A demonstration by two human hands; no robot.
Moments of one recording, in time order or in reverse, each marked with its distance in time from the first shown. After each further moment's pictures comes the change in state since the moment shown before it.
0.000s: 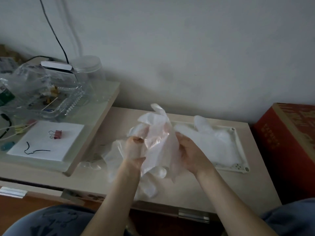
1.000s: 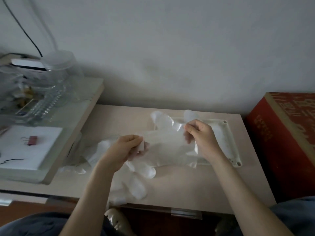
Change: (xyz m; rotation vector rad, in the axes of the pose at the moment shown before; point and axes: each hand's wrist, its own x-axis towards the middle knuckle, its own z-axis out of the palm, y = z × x) left_hand 0.027 -0.006 -0.013 0.659 -0.142 -0.018; right_hand 0.001 -0.043 -0.065 -0.525 0.391 -0.322
